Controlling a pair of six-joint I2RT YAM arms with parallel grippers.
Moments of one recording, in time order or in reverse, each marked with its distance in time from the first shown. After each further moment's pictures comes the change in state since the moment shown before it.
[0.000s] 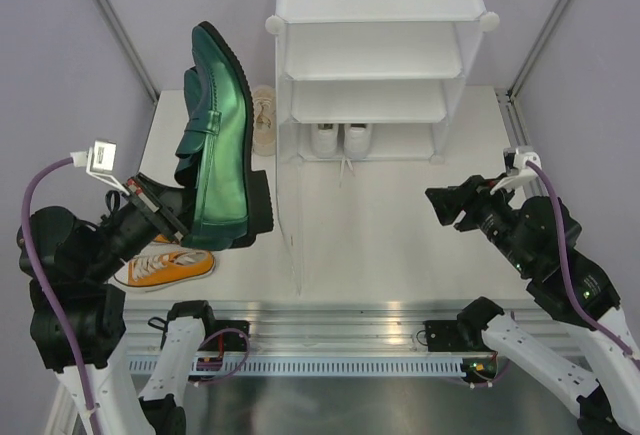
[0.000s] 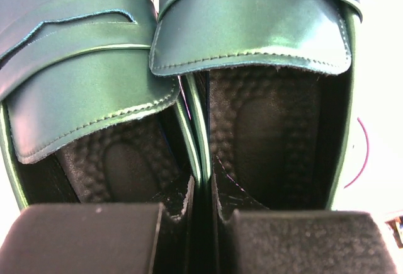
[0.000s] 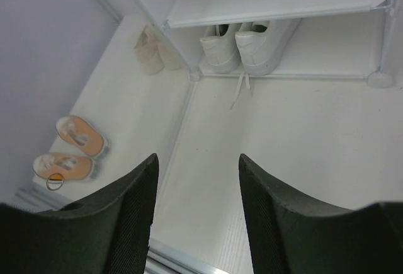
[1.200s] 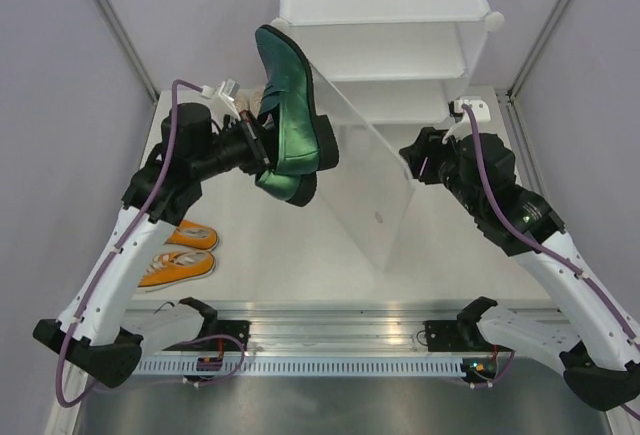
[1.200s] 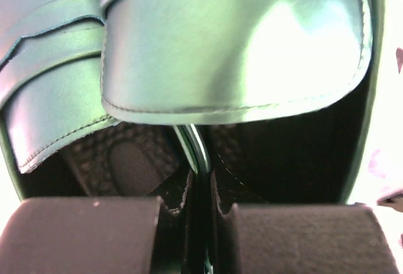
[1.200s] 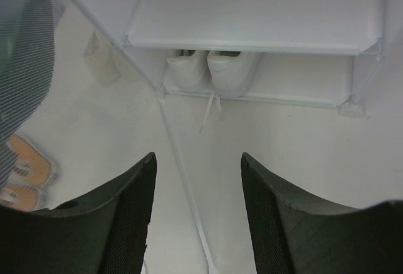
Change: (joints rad) left arm -0.516 0.445 -0.150 0.306 -0.387 0.008; right arm 0.000 0.404 0.175 0.115 0.108 -0.109
